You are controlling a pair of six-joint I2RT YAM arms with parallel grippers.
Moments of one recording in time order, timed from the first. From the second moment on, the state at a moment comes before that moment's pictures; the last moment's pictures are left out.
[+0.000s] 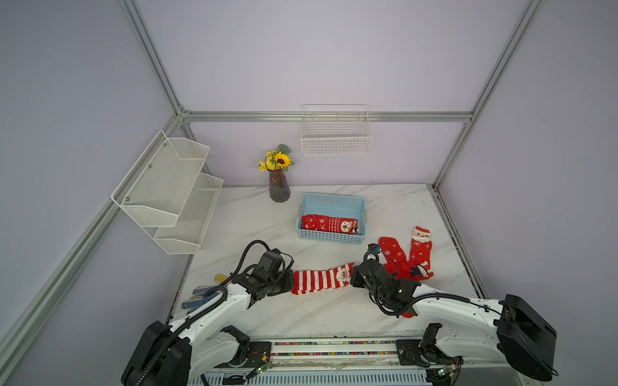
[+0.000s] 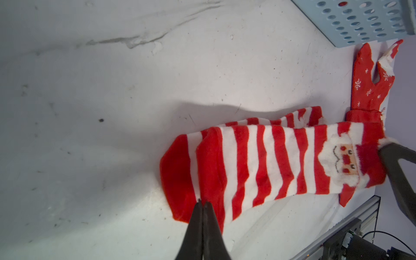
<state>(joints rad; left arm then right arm) -0.50 1.09 0.51 -0.39 0.17 -0.76 0.88 1.21 0.53 -0.04 0.39 0.88</state>
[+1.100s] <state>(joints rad) -0.53 0.94 0.42 -0.31 0.15 -0.86 0.86 1.43 0.58 0.02 0.42 0.87</state>
